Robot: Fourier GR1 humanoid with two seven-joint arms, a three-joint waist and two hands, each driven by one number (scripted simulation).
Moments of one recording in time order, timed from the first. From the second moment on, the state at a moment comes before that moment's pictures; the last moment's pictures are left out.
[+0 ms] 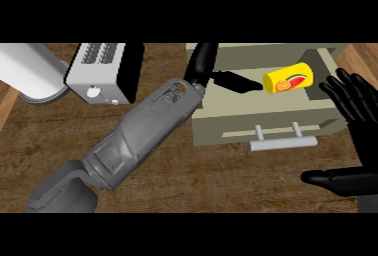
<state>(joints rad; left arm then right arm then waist) -1.26 0.00 -0.65 -0.49 0.63 0.51 -0.36 -0.13 -0.18 -0.18 -1.88 -0.21 0.32 -0.02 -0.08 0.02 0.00</state>
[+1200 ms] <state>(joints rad) -1.05 0.26 -0.49 -0.93 0.68 0.47 -0.24 -0.05 -0.28 -0.03 -1.98 0.22 0.35 0.02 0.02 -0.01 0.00</state>
